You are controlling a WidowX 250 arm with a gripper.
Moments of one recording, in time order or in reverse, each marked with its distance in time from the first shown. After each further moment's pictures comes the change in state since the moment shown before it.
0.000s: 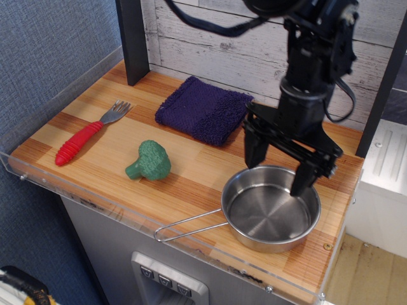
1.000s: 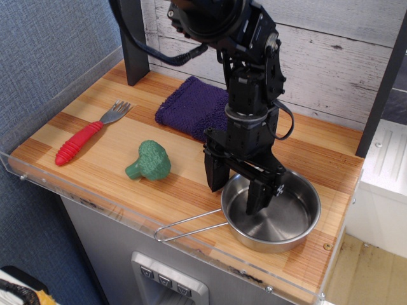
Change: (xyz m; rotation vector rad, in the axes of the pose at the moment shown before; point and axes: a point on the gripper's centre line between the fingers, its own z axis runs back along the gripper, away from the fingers) arm -0.026 0.027 -0.042 -0.103 0.060 -0.036
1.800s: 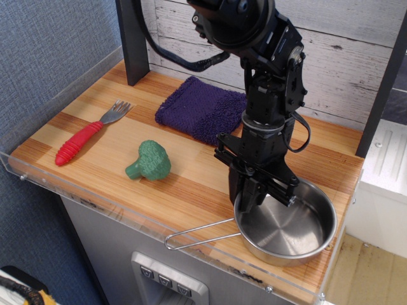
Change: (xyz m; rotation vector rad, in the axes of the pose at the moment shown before) arm 0.003 -0.013 -0.002 0.052 0.024 -0.024
